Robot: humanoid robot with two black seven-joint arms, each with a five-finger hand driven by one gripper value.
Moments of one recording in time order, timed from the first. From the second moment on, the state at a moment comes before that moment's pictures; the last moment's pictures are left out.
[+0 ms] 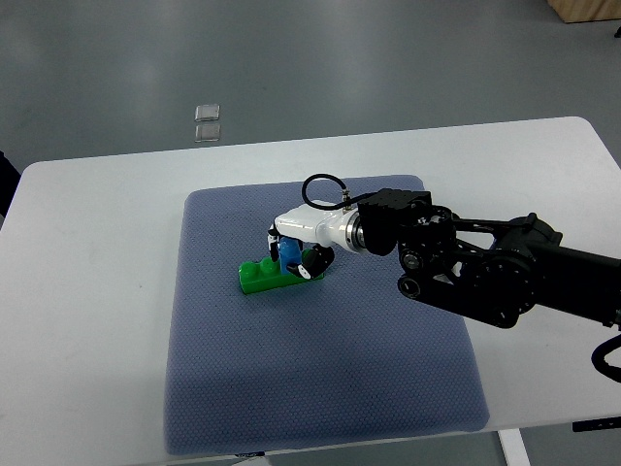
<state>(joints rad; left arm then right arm) -0.01 0.00 -0.10 -0.12 0.07 0.00 0.02 0.97 -0.14 0.27 1.17 -1.65 0.23 -0.19</state>
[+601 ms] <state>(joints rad) -0.01 0.00 -0.10 -0.12 0.07 0.00 0.02 0.97 -0.15 0.28 1.16 -1.65 0.22 -0.17</state>
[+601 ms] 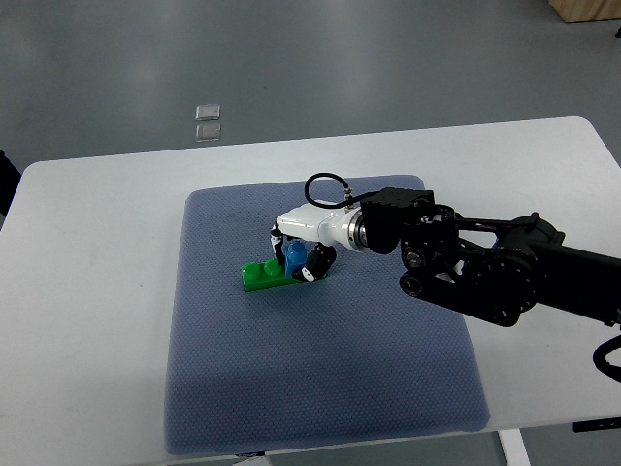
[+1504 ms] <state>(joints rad) -0.01 0.00 -0.10 -0.12 0.07 0.00 0.02 1.01 -0.15 0.29 1.16 -1.64 0.22 -0.16</state>
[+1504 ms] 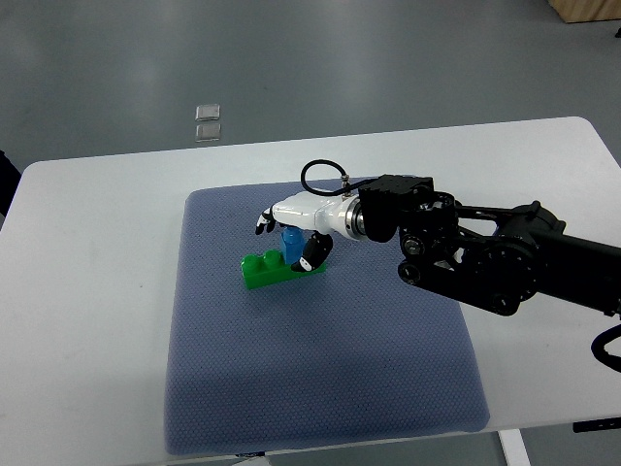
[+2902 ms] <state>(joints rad) -0.01 0.00 -0.10 -0.12 0.07 0.00 0.02 1.07 -0.22 0.59 0.92 -1.19 0.01 -0.15</state>
